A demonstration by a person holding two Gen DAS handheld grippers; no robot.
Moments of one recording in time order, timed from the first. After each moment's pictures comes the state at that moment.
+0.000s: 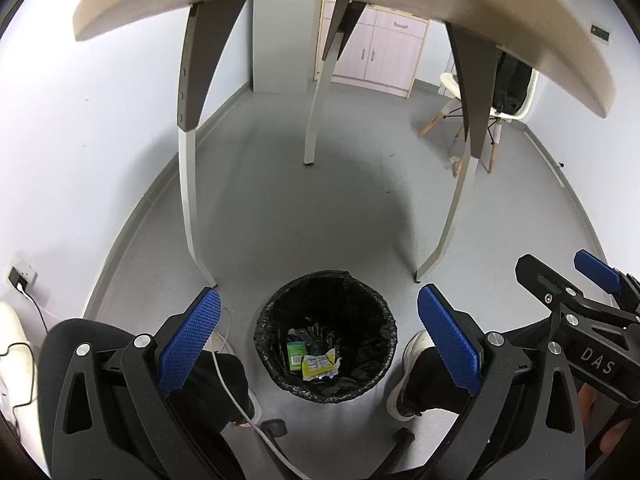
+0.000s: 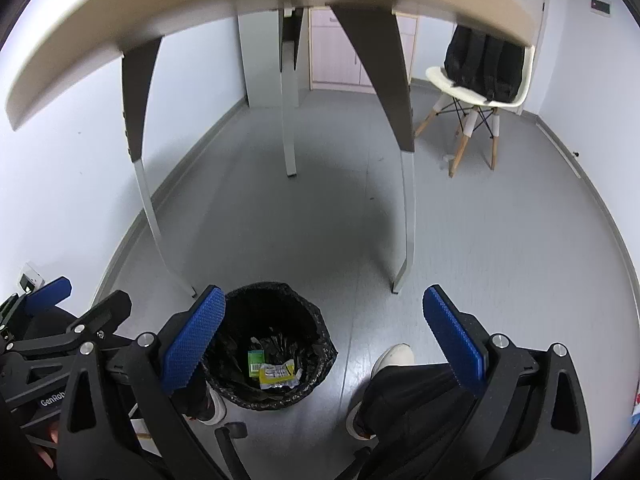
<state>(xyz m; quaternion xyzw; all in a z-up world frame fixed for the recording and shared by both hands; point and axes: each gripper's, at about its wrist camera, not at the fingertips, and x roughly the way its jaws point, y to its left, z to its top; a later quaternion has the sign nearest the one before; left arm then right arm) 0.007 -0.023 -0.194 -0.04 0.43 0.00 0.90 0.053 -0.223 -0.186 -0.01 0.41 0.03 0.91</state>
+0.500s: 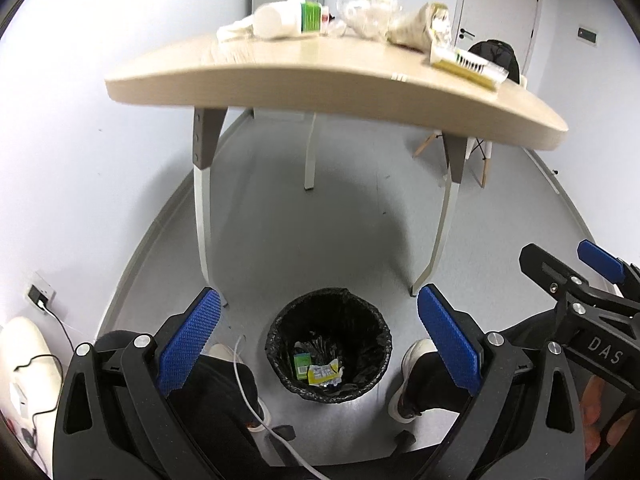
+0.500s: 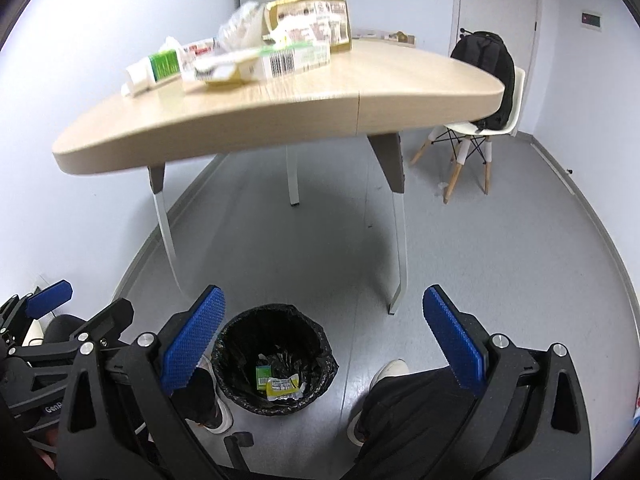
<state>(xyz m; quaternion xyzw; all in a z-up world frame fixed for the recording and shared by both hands) -0.032 -0.021 -0.137 -0.03 0.40 0.00 0.92 0.019 -0.220 -0.123 0.00 0.37 0.03 0.93</state>
